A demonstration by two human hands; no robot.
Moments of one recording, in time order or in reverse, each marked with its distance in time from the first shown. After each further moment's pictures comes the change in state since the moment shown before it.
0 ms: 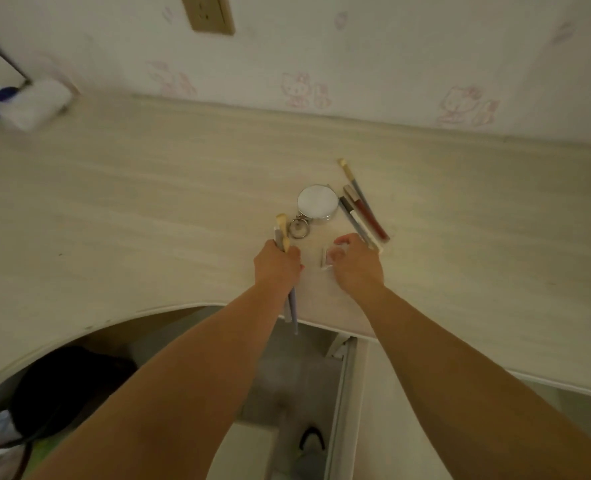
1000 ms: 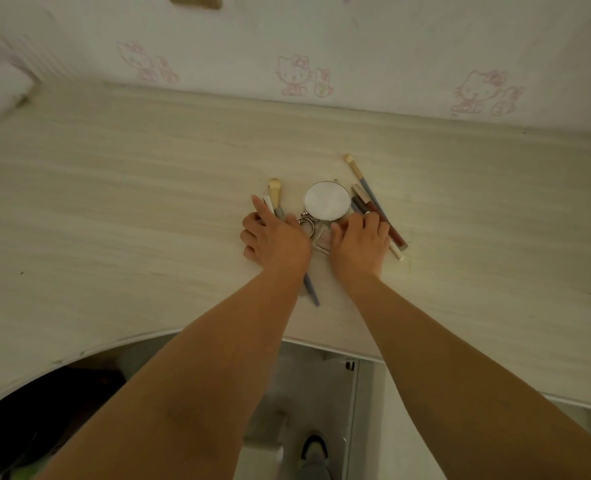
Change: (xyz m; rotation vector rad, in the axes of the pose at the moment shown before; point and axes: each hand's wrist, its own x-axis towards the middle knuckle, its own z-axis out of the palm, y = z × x) left_hand 0.067 0.018 0.032 0.217 0.335 0.042; right_hand 0.052 -0.010 0.033 -0.346 0.333 -0.196
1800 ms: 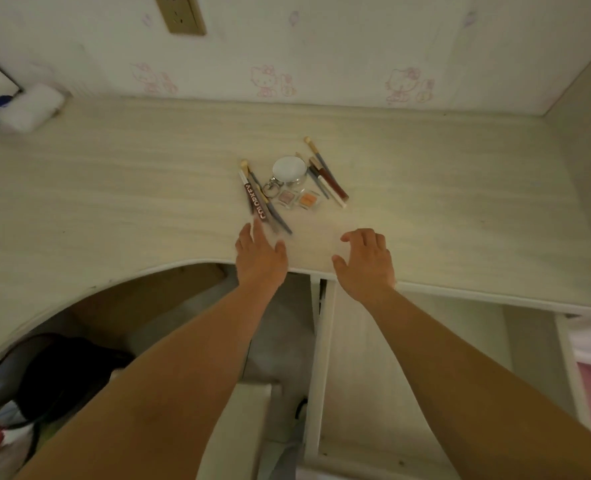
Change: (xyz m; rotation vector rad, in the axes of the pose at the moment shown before) left_hand -0.134 -0.058 -0.066 0.086 -0.250 0.279; right_hand -0.135 0.088 -0.090 -0.035 -0.167 -0.125
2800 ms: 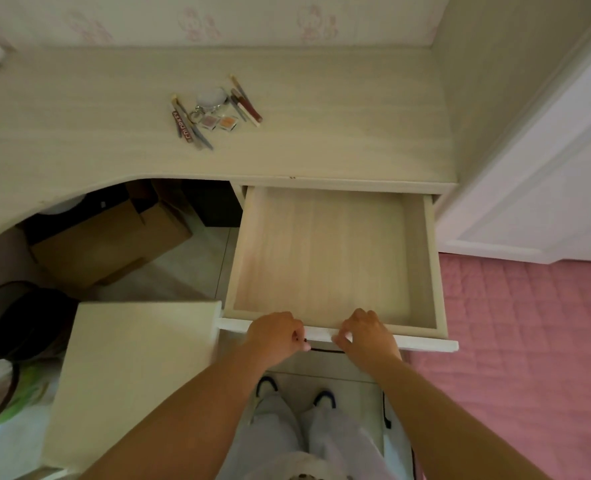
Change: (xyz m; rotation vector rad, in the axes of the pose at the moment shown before) left_hand -0.315 -0.031 0.125 0.486 -0.693 0.429; right_hand -0.305 0.192 0.028 -0.051 -0.414 0.046
